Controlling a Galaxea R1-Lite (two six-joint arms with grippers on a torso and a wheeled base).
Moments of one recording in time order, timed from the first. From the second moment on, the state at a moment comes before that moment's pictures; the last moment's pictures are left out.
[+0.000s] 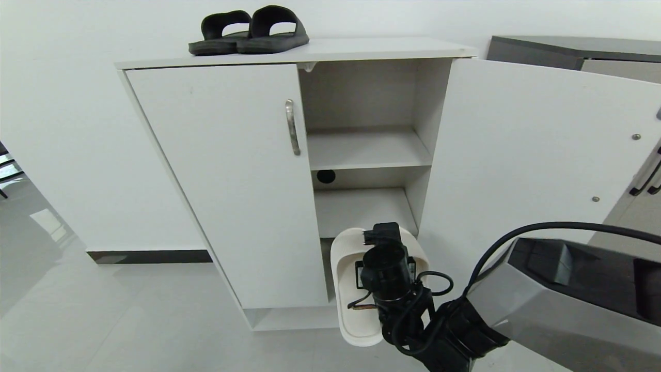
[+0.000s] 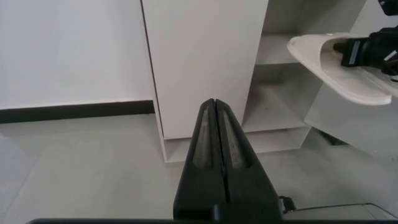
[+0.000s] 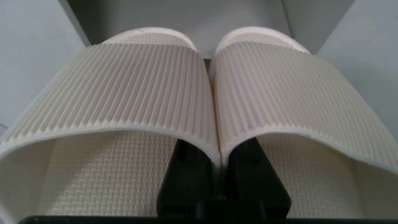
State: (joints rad) left arm 0.00 0.00 0.00 0.00 -0.05 0.00; right arm 0.88 2.32 -1.11 -0.96 -0.77 0.20
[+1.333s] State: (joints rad) left arm 0.00 0.00 0.00 0.00 -0.05 0.00; right arm 0.86 2.43 -1.21 -1.28 -0.79 -0.07
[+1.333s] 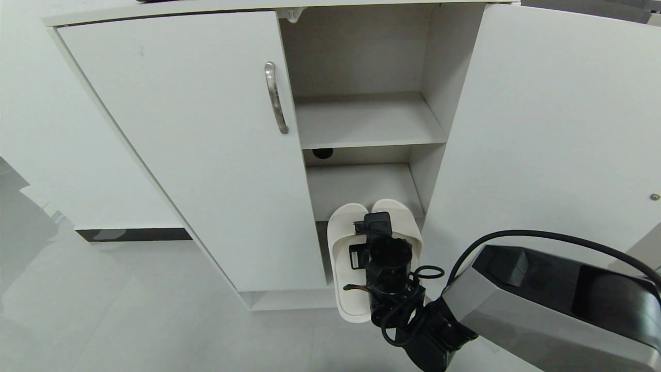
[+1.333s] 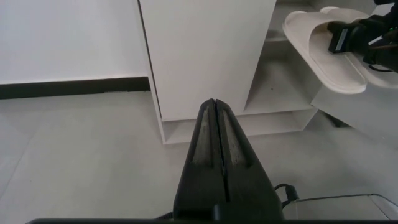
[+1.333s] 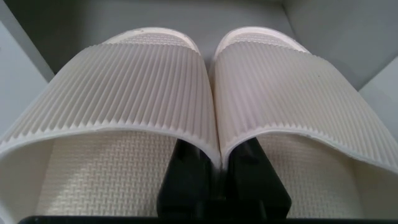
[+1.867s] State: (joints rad) left arm 0.00 0.00 0.00 0.00 -0.05 0.00; right arm 0.86 2.44 -1.21 -1.25 -0.79 -0.04
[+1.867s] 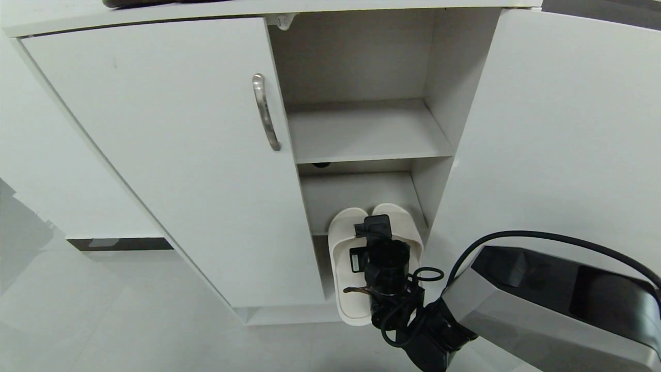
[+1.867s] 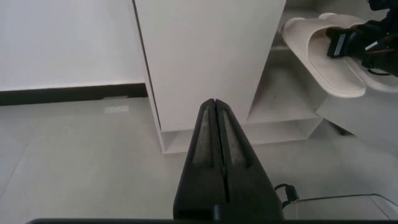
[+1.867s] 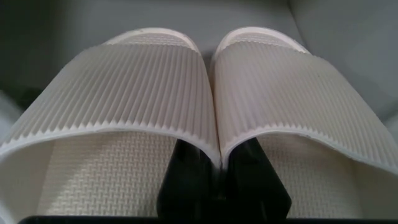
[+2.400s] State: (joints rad) left arm 0.00 0.00 0.00 0.00 -0.05 0.00; right arm 0.86 2.44 -1.21 -1.25 -0.79 -0.04
